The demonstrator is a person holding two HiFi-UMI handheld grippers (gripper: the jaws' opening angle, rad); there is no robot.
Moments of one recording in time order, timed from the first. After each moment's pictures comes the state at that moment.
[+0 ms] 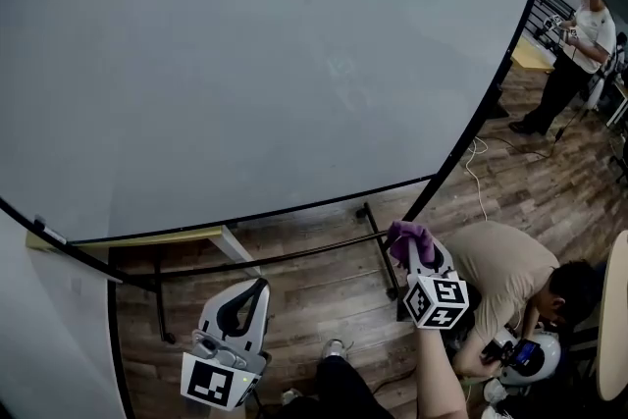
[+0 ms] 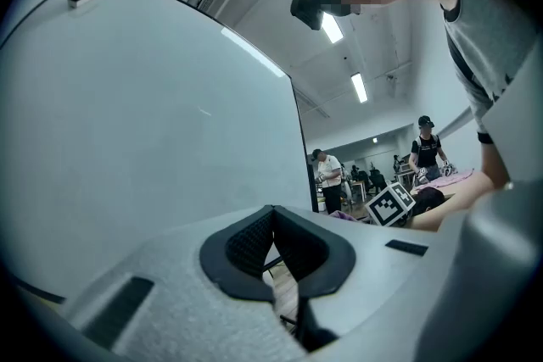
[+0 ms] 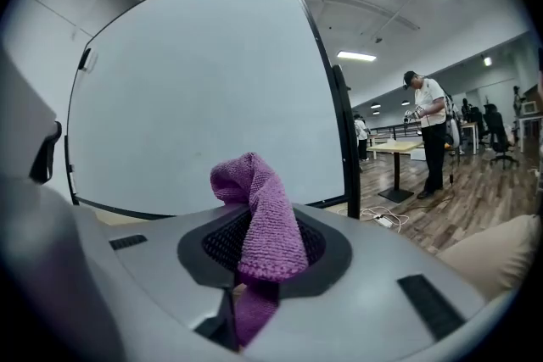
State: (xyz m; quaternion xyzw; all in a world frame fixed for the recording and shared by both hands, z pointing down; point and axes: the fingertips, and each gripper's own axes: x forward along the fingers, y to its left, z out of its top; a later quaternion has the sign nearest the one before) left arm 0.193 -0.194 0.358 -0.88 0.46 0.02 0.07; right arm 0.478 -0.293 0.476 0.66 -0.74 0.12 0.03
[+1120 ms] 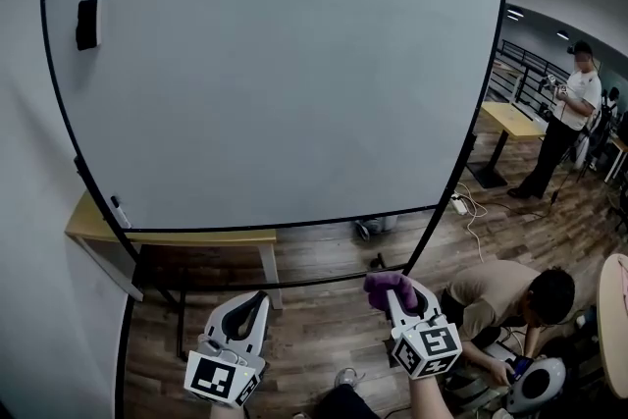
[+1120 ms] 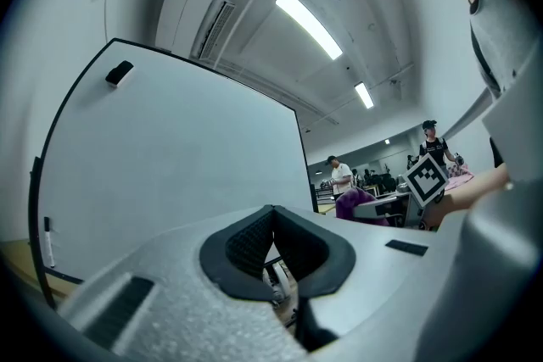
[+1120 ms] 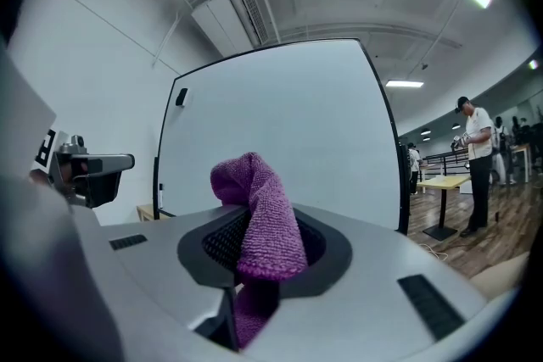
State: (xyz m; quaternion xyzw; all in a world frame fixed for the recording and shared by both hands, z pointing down) left arm 0.079 -0.011 0.309 -0.86 0.51 0.05 0.09; right arm 0.307 -0.066 0.350 0.54 -0.84 0.01 0.00
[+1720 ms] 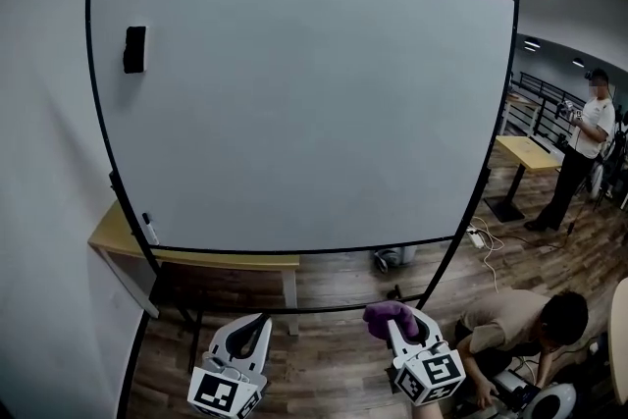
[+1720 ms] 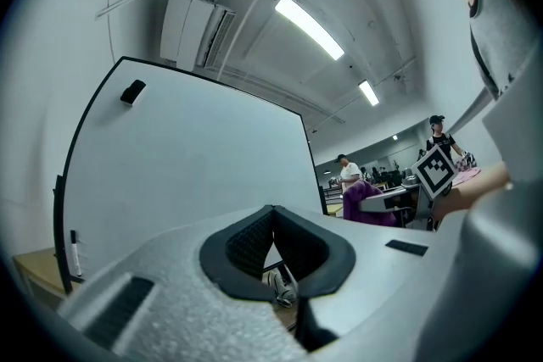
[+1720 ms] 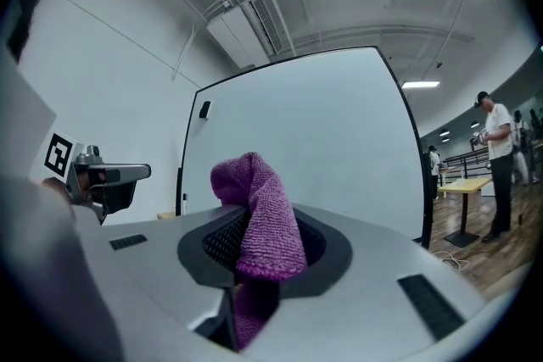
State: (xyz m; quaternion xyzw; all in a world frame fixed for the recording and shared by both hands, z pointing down) left arm 0.049 0.025 0.299 -0.84 0.53 0.04 0.09; right arm 0.266 -0.028 0.327 0.50 -0.87 -0.01 -0.02
